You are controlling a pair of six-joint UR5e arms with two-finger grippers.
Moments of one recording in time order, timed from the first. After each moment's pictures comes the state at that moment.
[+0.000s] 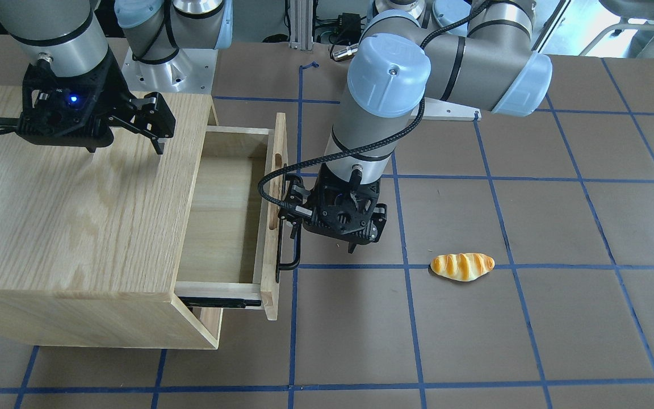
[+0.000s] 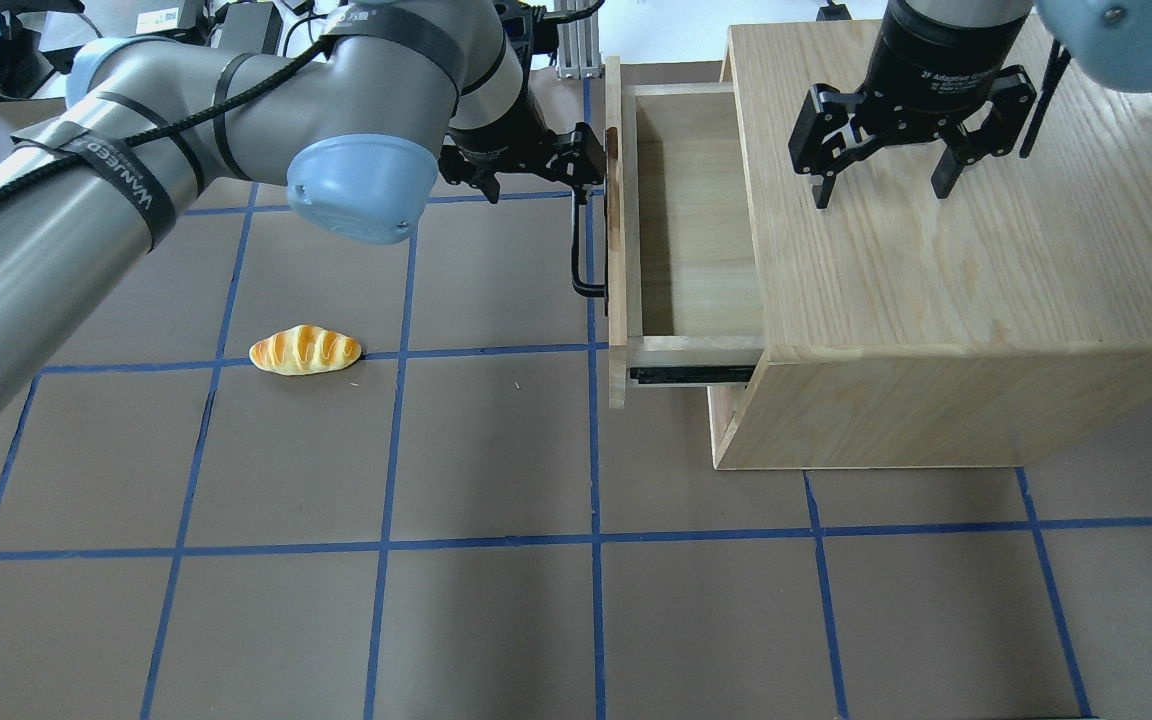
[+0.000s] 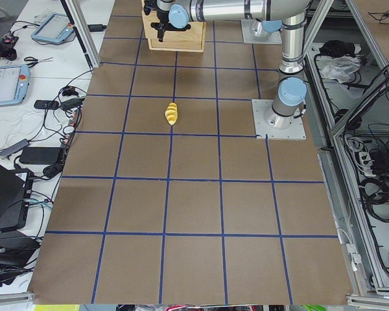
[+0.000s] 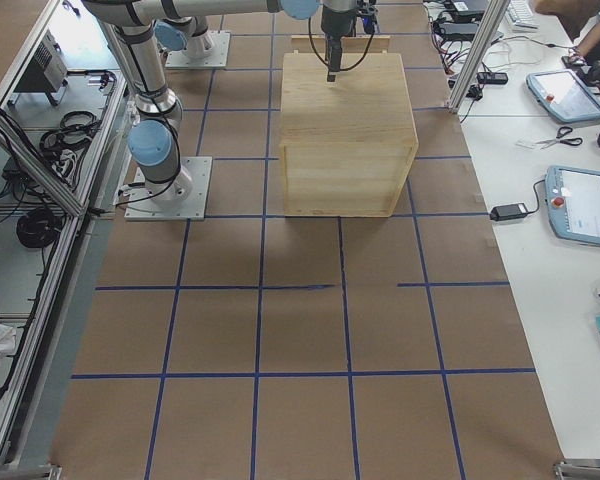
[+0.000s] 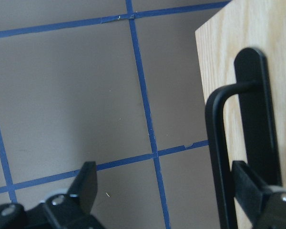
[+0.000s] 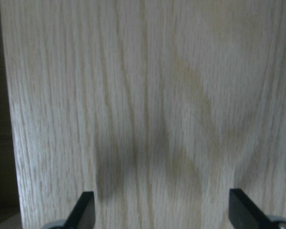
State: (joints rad) left arm -1.82 -1.89 -1.49 -1.12 1.44 -0.09; right arm 1.60 -1.49 1.43 -1.47 -1.61 0.02
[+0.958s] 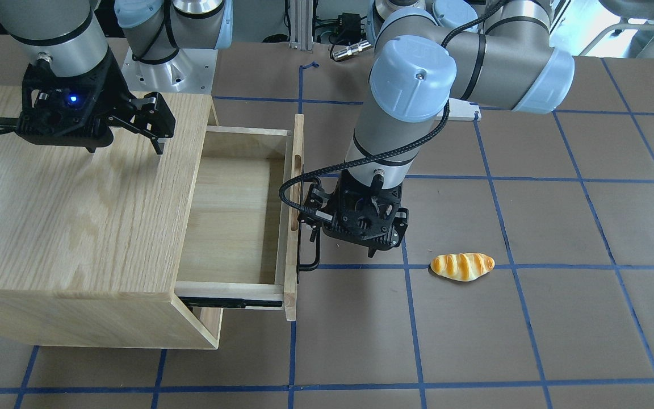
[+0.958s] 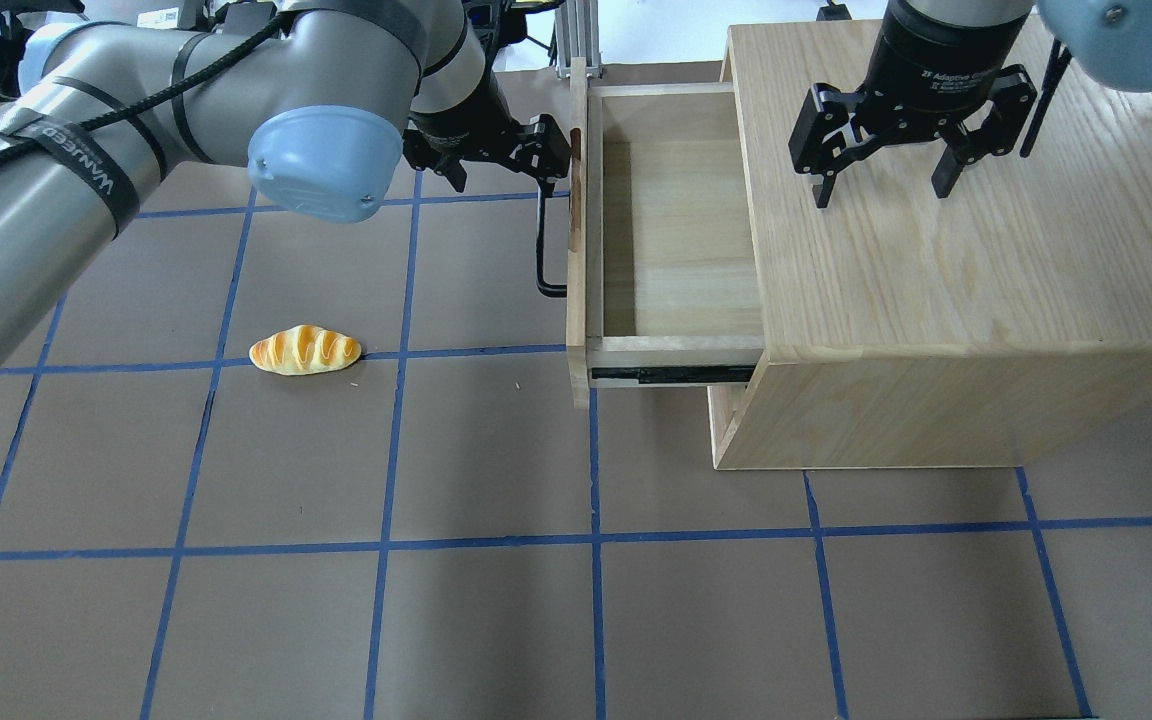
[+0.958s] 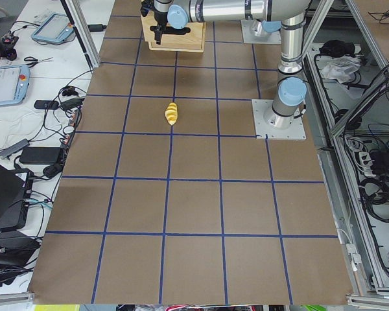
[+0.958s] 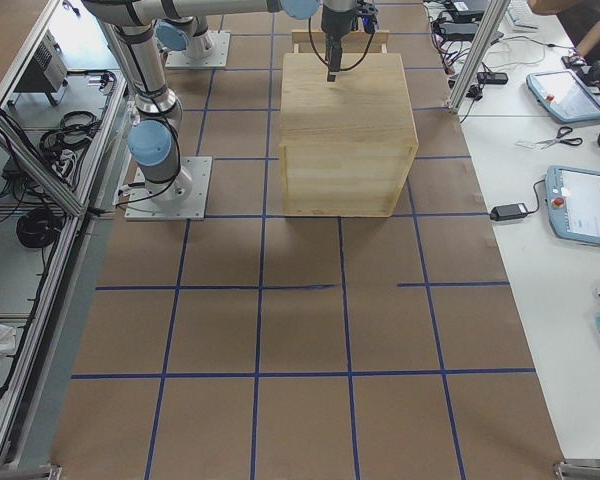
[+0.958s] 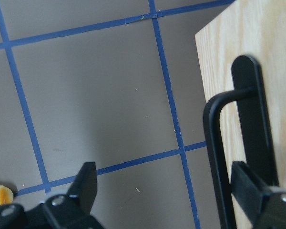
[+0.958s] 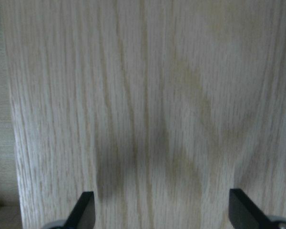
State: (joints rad) left arm -1.79 -1.89 -1.48 -1.16 1.46 -0.01; right arm 1.60 -1.49 1.43 -1.47 -1.61 0.02
